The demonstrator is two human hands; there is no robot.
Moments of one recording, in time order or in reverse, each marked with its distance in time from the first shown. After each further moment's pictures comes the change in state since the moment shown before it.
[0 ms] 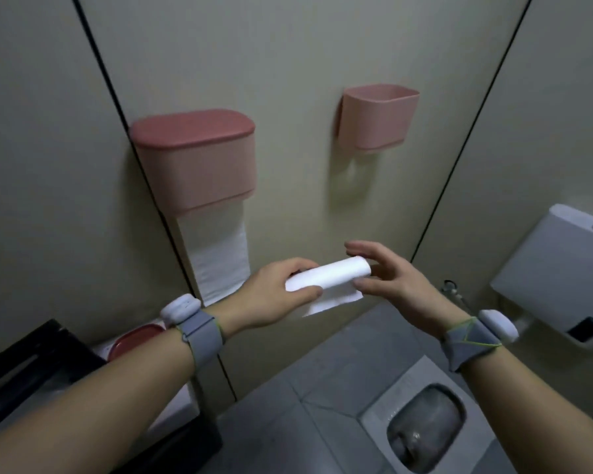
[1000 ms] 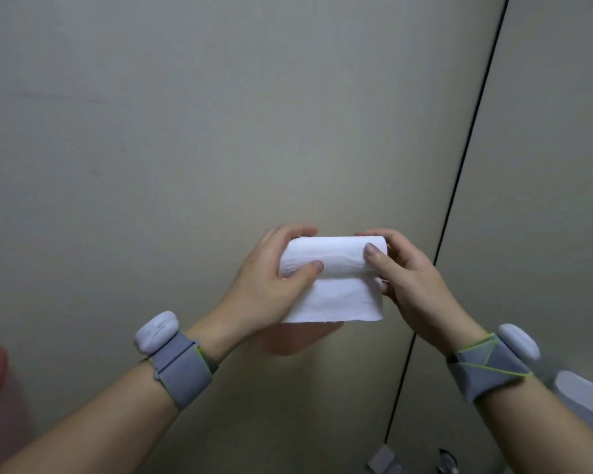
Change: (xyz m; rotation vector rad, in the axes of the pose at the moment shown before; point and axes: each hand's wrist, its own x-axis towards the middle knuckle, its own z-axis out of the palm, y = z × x) left_hand 0.375 0.123 -0.070 -0.158 0.471 0.340; right_hand 0.281 -0.104 -0.262 0.068 0.232 -0.396
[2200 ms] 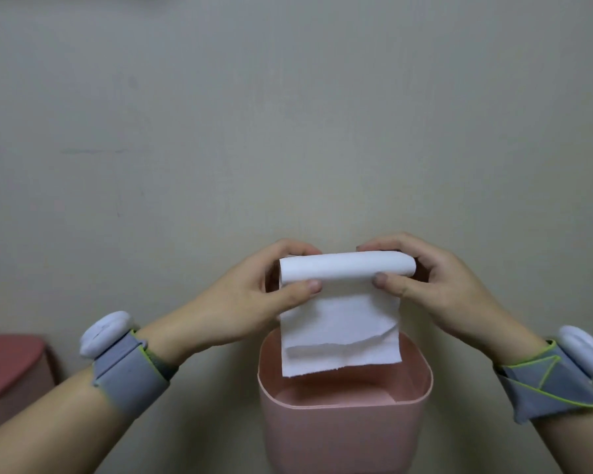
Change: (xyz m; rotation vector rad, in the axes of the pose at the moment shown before) left_hand 0.076 -0.019 -0.017 0.160 0.077 -0.296; right_hand 0.194 0.044 -0.015 0.019 -0.648 -0.325
